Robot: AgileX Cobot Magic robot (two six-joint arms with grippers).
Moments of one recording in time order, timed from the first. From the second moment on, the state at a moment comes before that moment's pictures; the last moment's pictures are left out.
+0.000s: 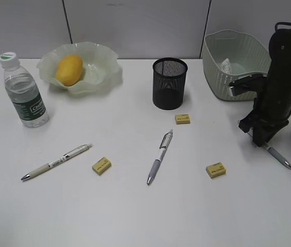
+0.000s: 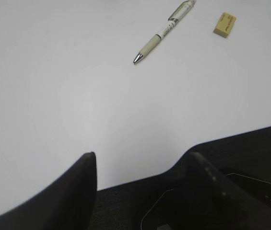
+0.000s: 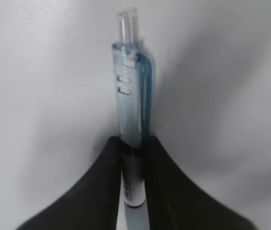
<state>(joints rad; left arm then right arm) -0.25 0.44 -0.53 -0.04 1.07 -0.03 0.15 2.16 -1.38 -0.06 0.88 -0.27</state>
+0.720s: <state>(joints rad) -0.25 0.44 -0.53 -0.04 1.07 -0.03 0.24 2.02 -1.49 0.11 0.88 -0.27</state>
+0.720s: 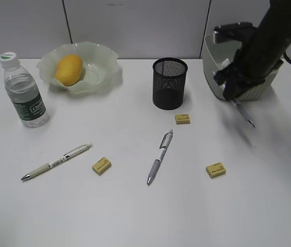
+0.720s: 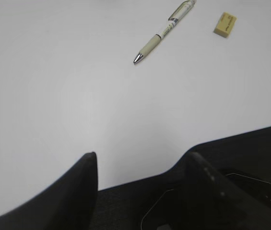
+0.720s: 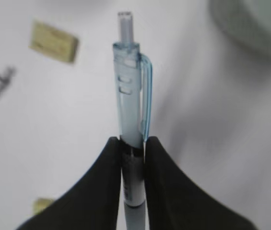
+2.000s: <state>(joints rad) -0.25 0.44 -0.53 -0.04 1.07 -0.03 0.43 2.20 -1.65 0.27 0.16 -0.28</state>
